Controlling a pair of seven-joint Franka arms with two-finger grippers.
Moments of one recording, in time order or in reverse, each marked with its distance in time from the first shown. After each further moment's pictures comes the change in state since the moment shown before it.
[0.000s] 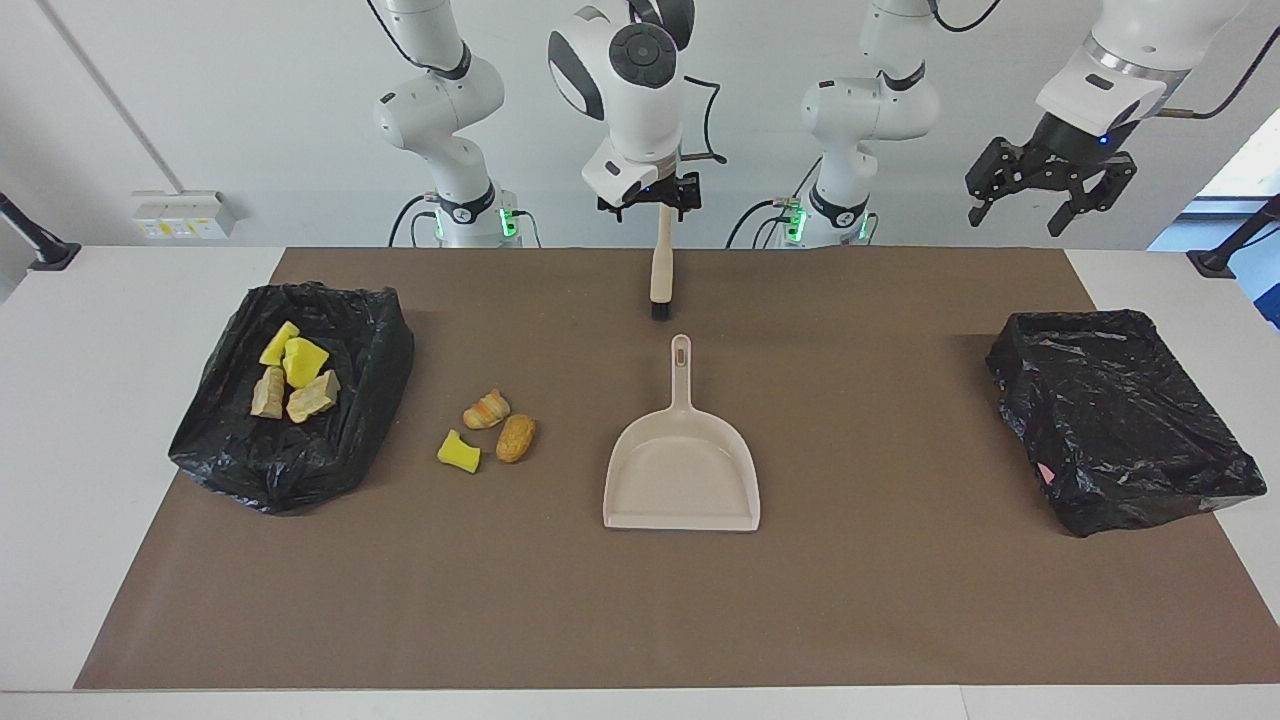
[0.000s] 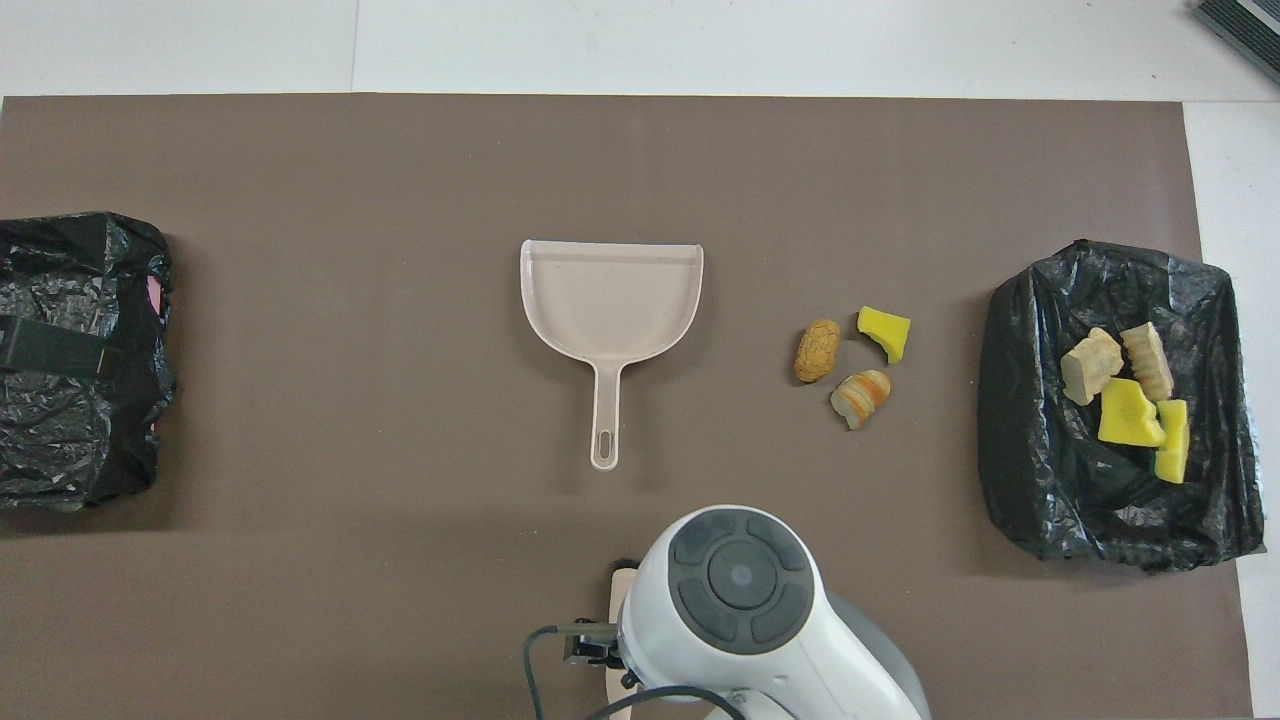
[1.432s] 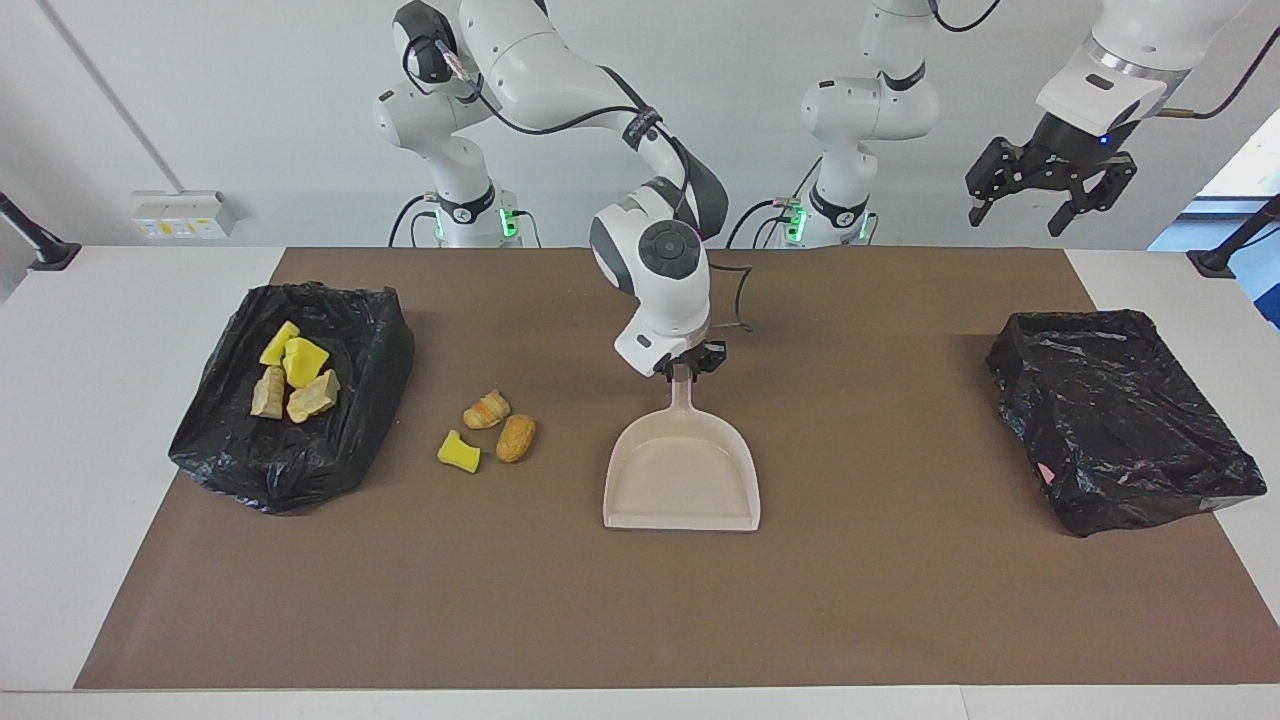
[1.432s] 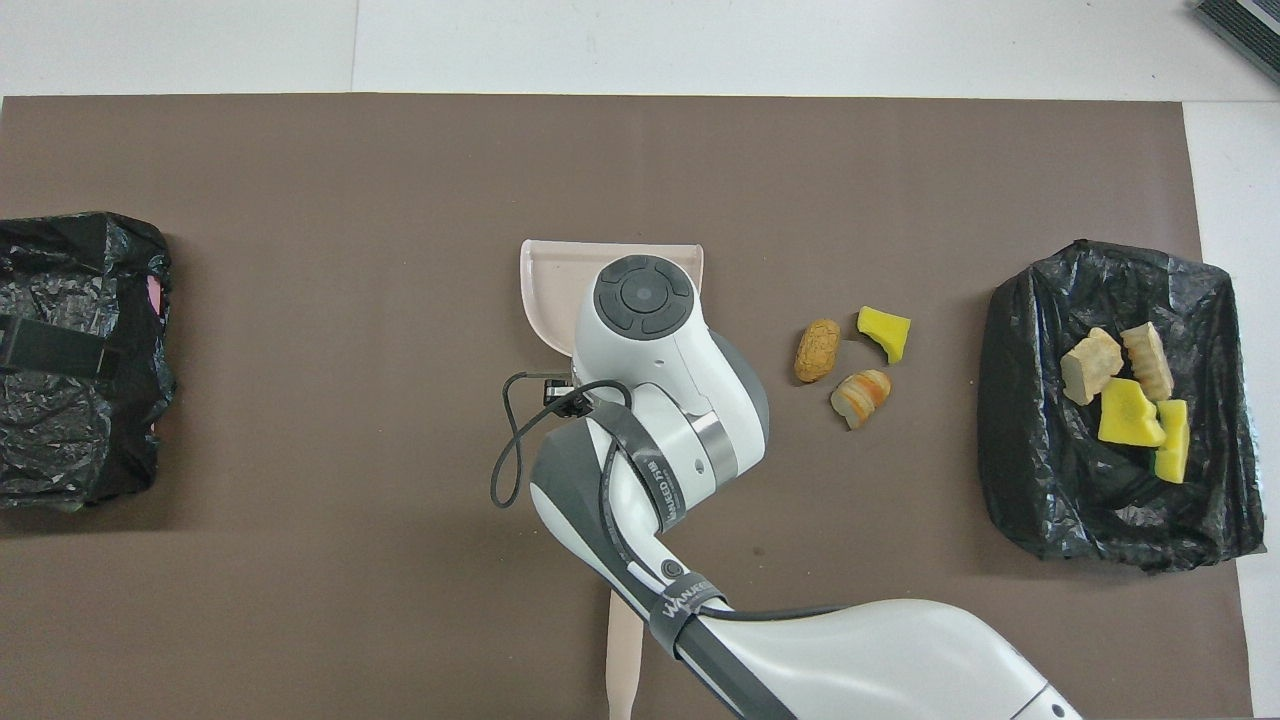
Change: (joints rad) left arm 0.000 0.000 0.000 0.000 0.000 0.000 0.000; right arm -0.146 0.650 0.000 0.564 -0.155 0.206 -0.201
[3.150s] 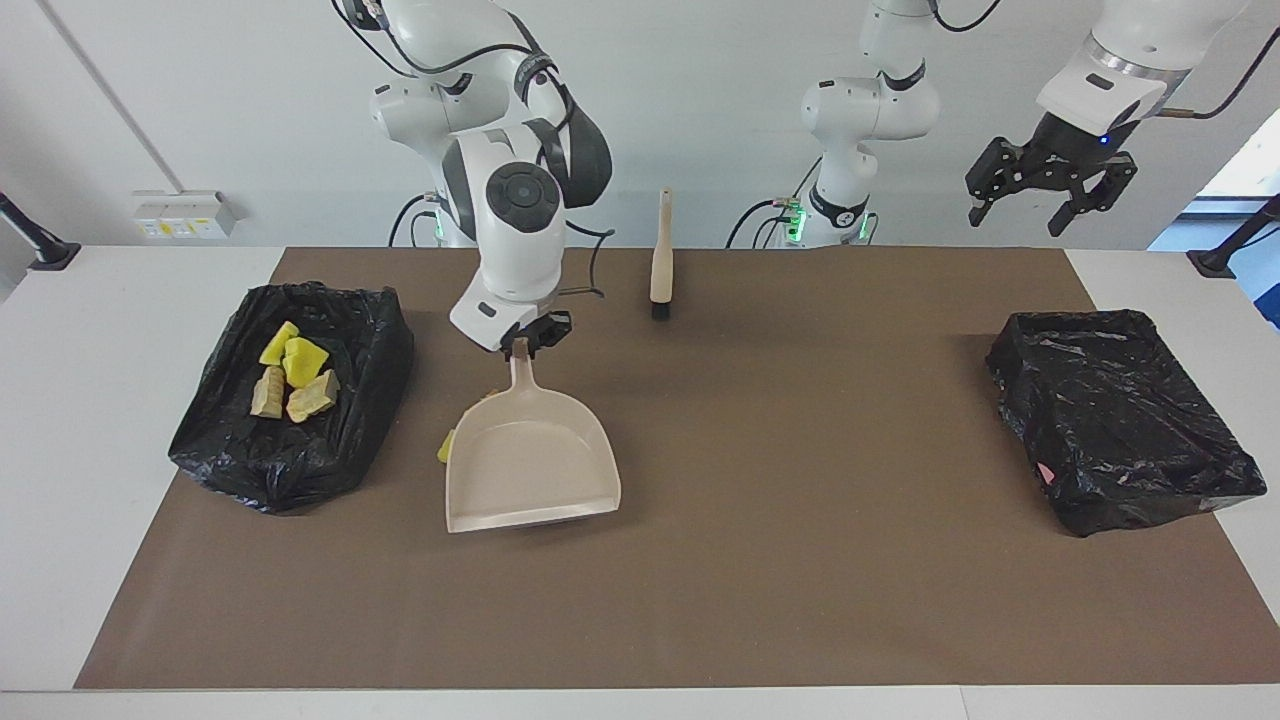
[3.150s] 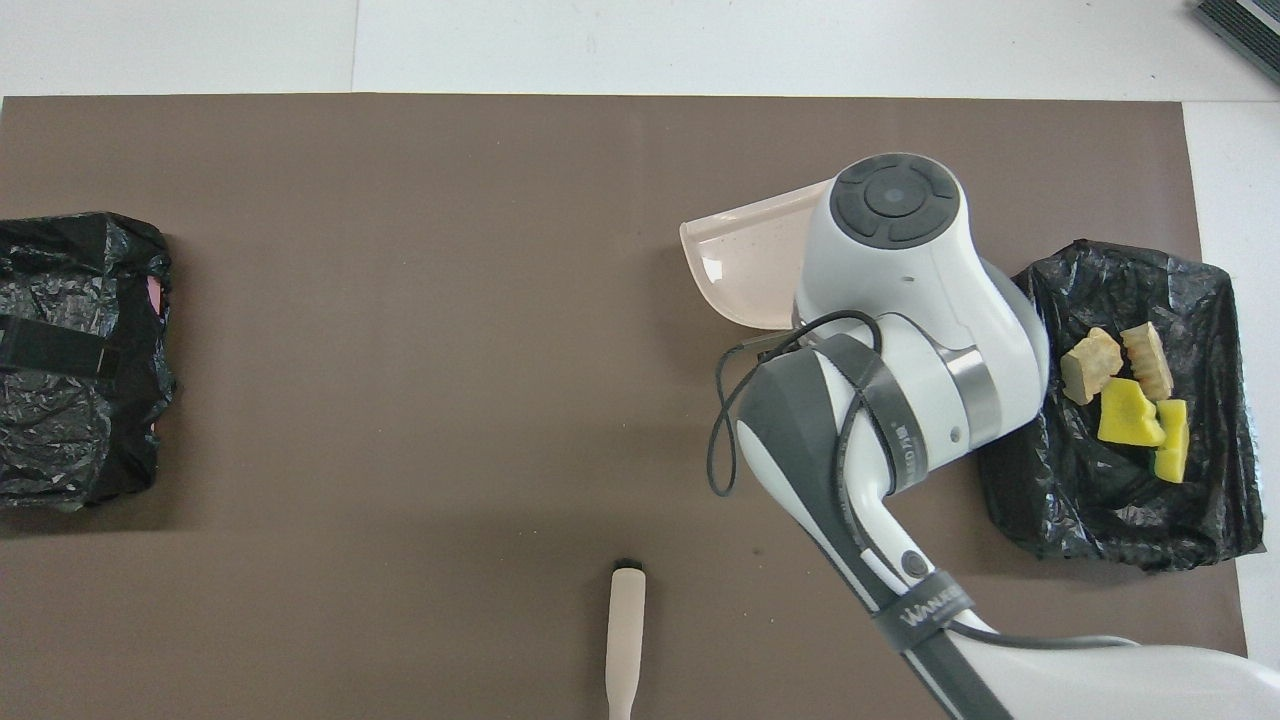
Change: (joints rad) left arm 0.000 0.000 0.000 0.000 0.000 0.001 0.000; right arm -0.219 -0.218 0.001 -0.069 -0.244 -0.292 -0.267
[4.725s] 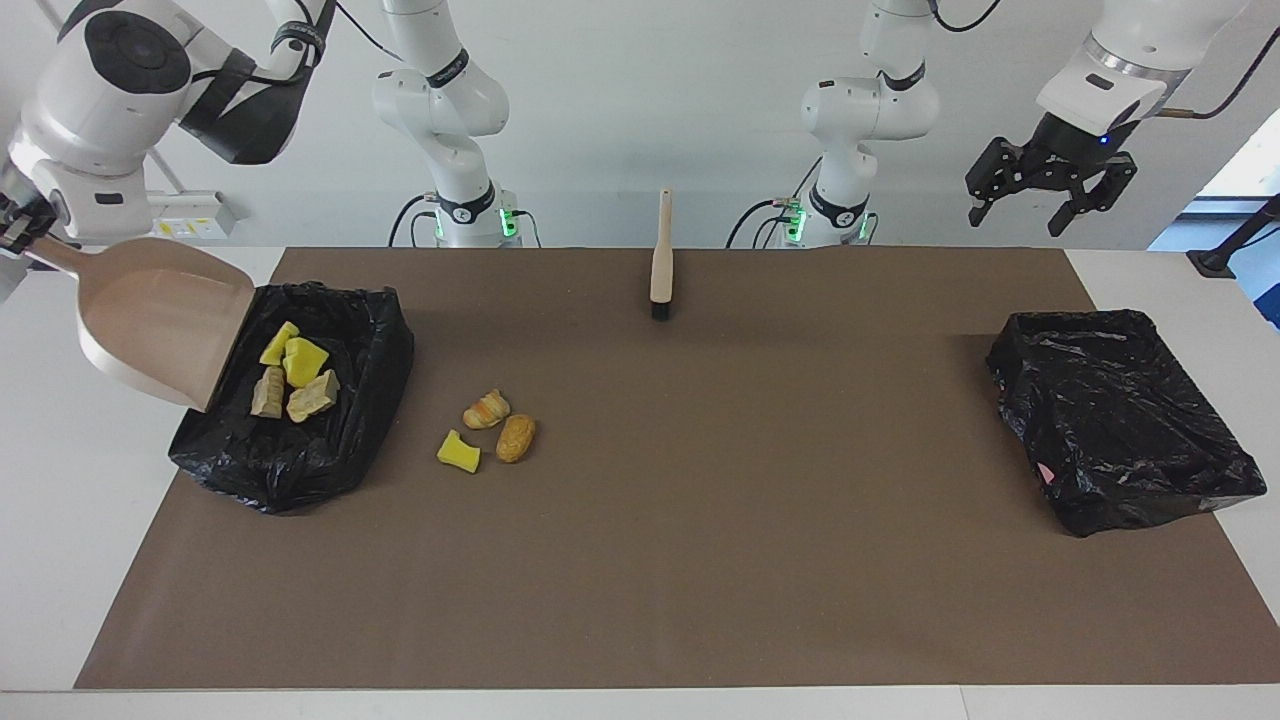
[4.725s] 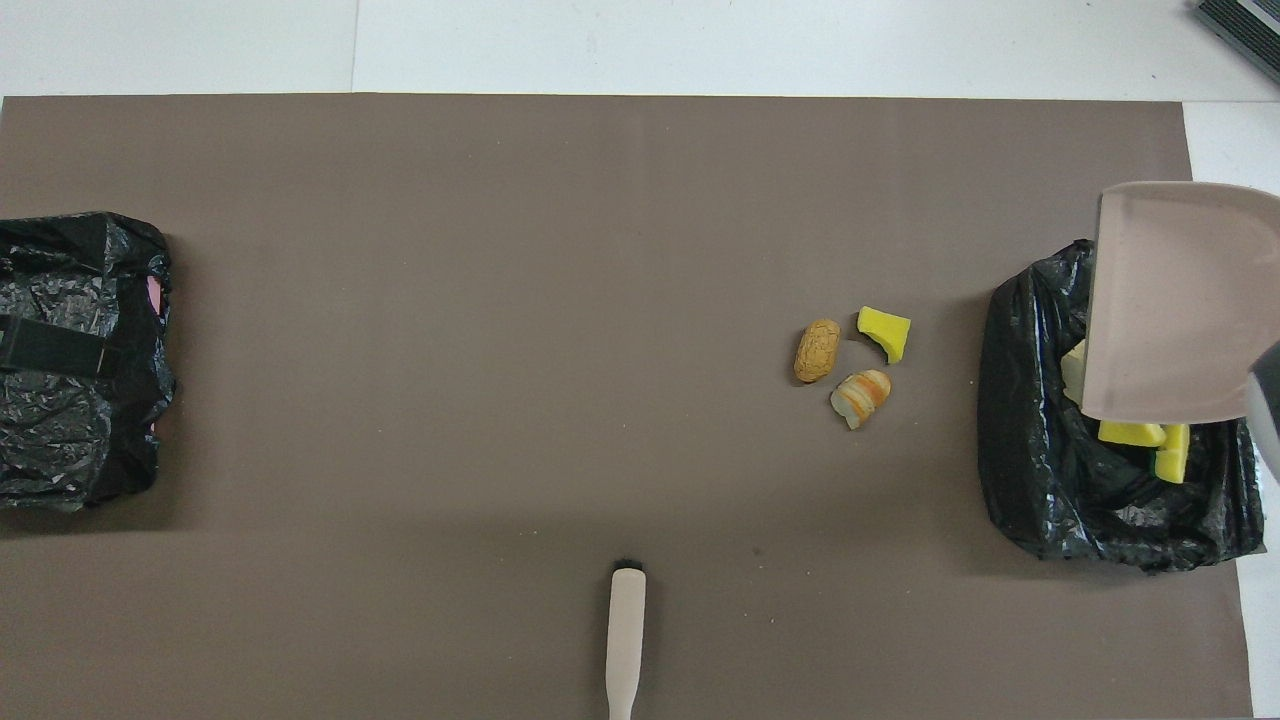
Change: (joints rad) left arm 0.000 0.000 0.000 0.000 0.000 0.000 0.000; right arm -0.471 -0.263 -0.006 -0.026 -0.662 -0.017 -1.633
